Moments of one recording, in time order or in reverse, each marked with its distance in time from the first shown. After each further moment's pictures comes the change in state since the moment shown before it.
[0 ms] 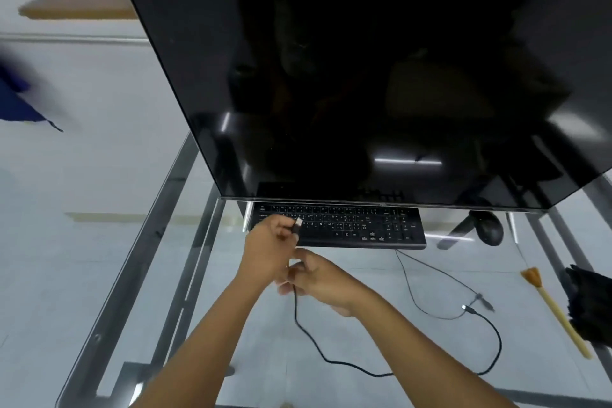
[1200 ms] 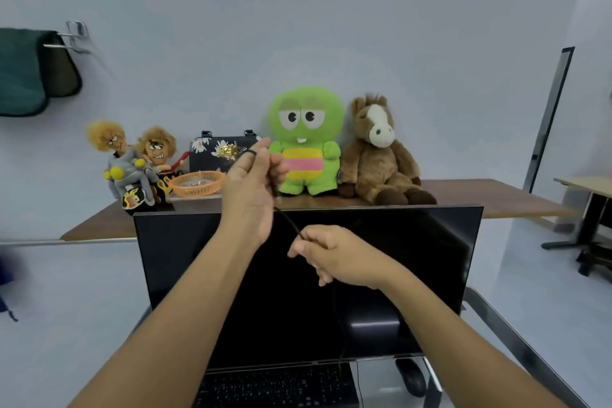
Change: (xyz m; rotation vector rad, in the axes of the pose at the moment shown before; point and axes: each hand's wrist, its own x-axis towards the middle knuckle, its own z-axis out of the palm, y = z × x) left_hand -0.077 0.364 -0.110 -1.285 -0.018 0.694; right_hand -0.244 -0.243 -0.126 -0.593 0.346 -0.651
